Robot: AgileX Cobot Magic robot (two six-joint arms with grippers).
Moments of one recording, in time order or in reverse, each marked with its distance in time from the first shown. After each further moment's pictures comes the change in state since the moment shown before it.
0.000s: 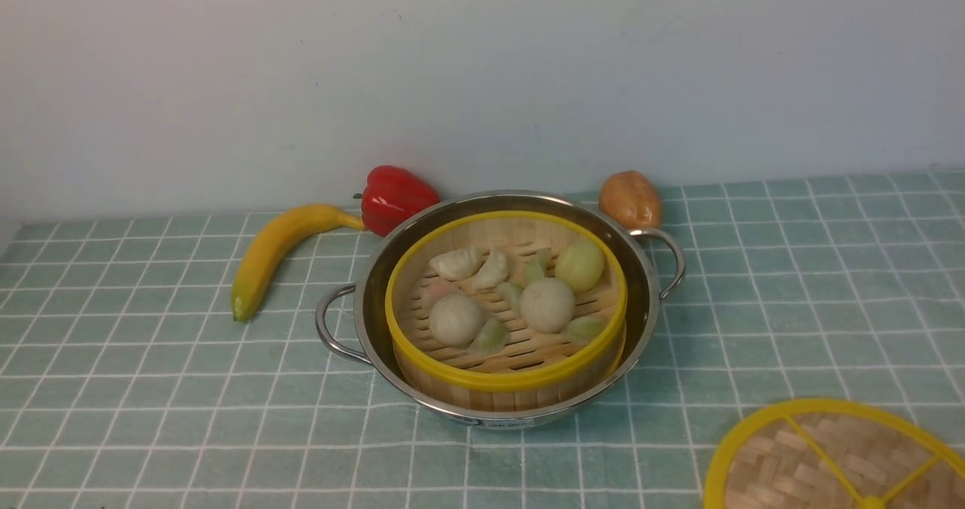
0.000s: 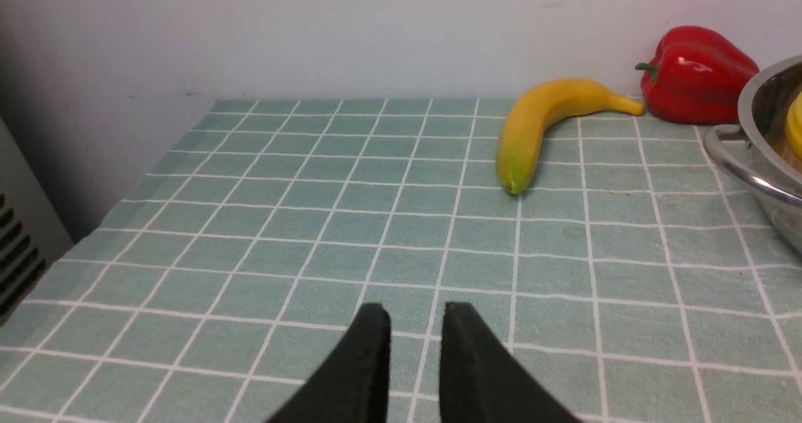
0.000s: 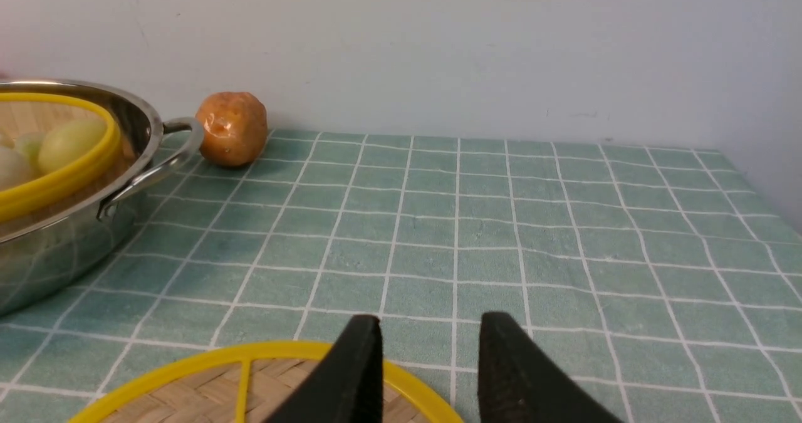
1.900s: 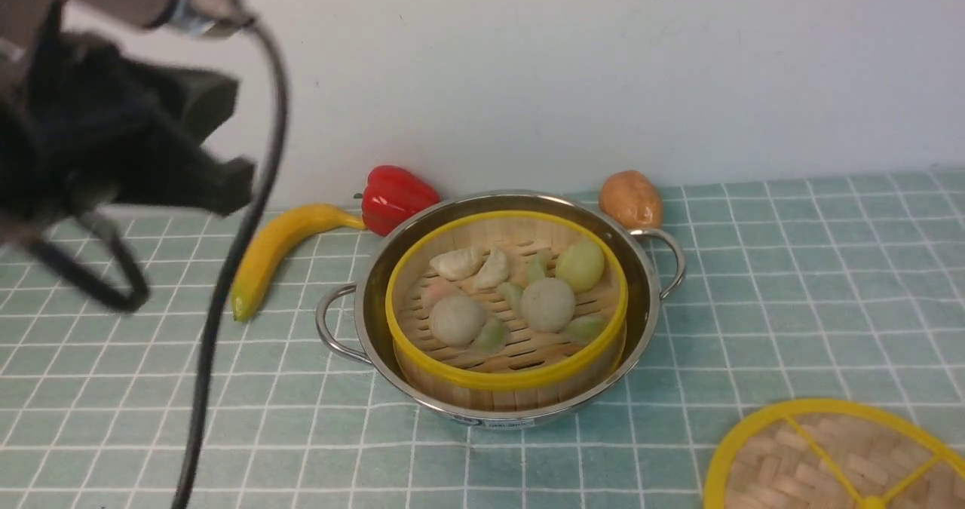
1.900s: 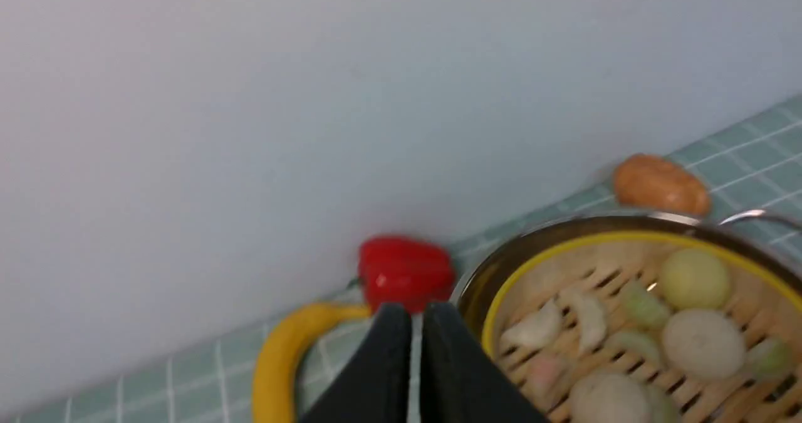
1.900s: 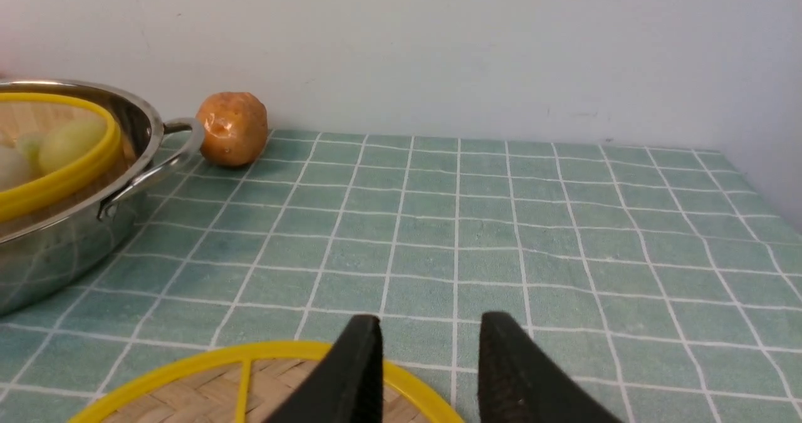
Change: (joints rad) right arm 0.000 0.000 0.000 0.000 0.000 0.000; left arm -0.381 0.948 -0.848 -0.173 0.017 0.278
